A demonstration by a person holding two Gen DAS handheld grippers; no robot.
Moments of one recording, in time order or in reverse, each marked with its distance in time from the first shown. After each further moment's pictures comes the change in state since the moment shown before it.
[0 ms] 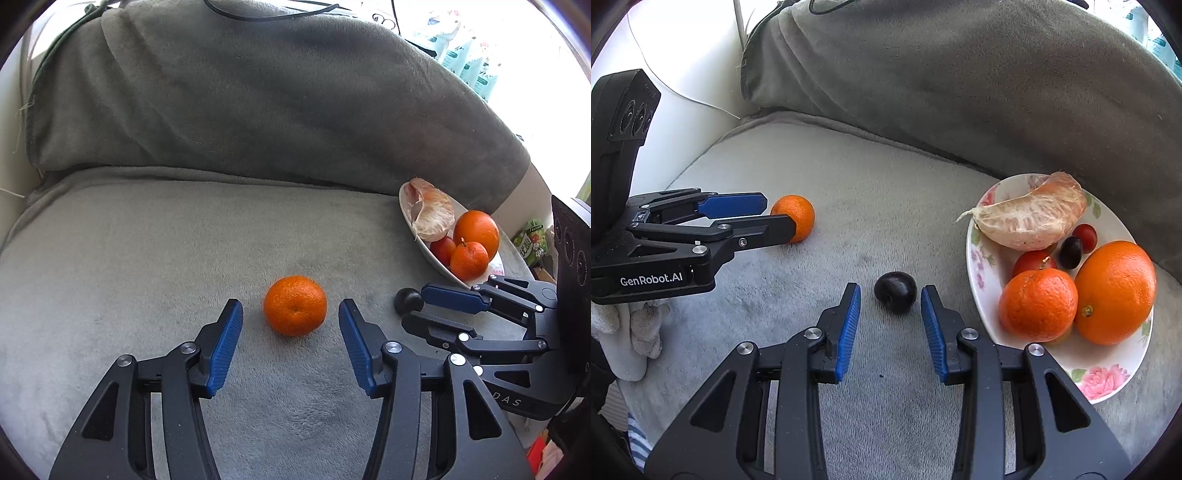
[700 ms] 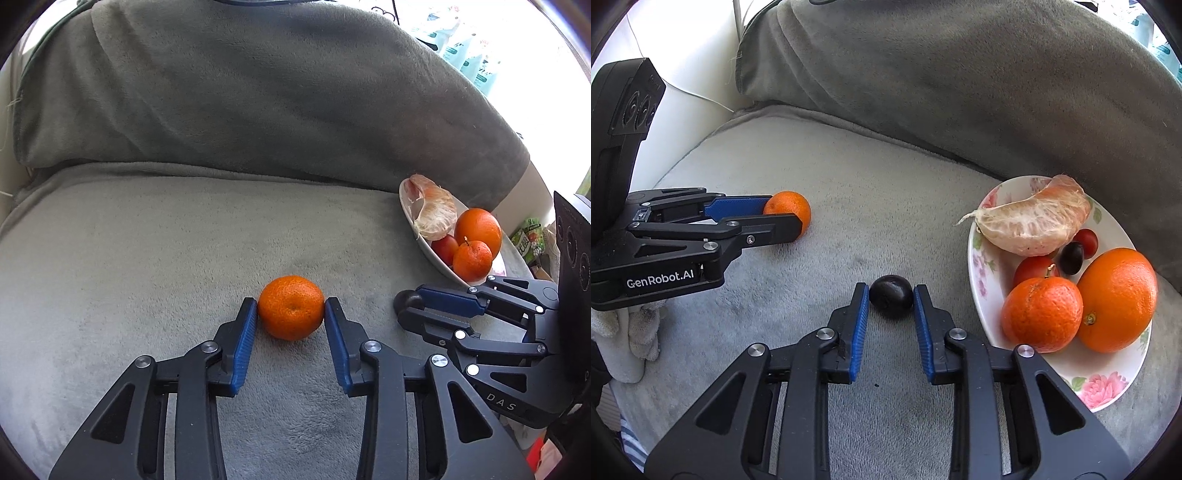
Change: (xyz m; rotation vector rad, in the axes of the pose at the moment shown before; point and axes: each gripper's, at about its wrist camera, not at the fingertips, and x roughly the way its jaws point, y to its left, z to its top) left arm 0.010 0.000 0.001 0.001 0.009 -0.025; right arm 0.015 0.007 0.009 -0.016 0.010 -0.031
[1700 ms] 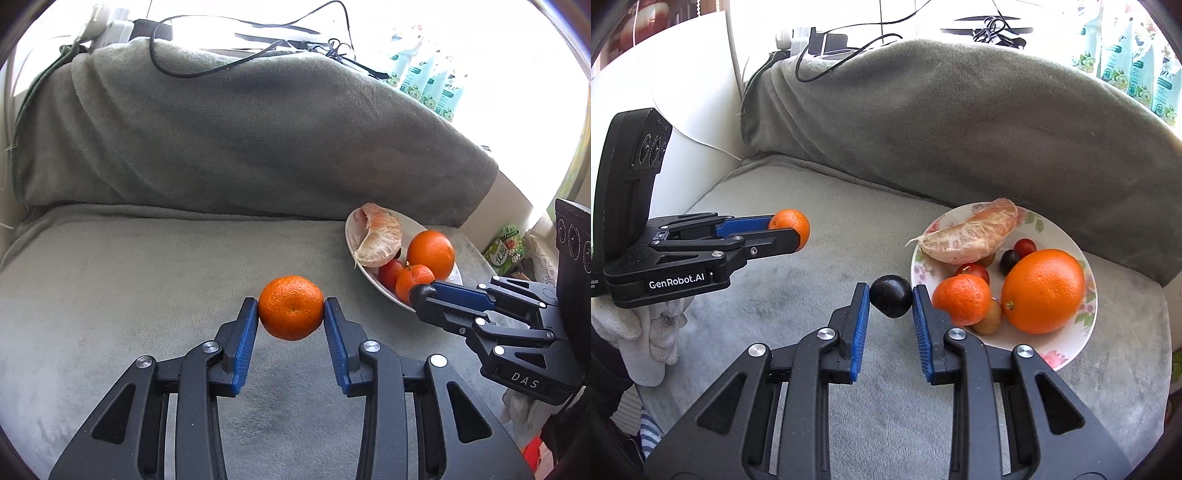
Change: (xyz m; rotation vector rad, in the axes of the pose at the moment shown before) left arm -0.032 -0.034 0.010 0.043 -0.087 -0.051; right arm -0.086 -0.043 -0.027 0.081 -0.140 0.007
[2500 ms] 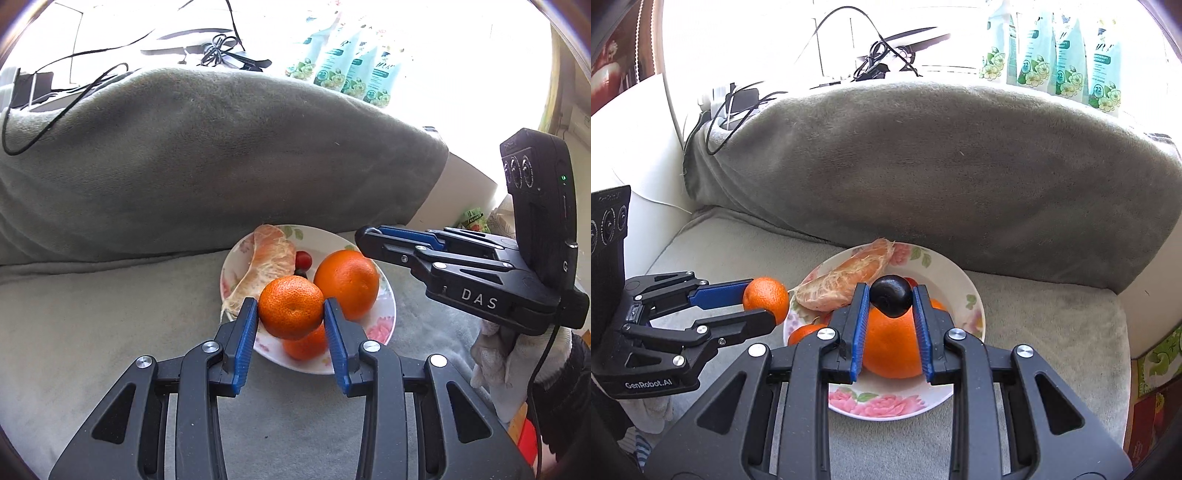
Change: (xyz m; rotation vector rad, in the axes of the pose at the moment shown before) left arm 0.037 -0.092 0.029 0.127 0.004 -0.132; right arm -0.017 -0.101 0.031 0.119 -0.065 -0.081
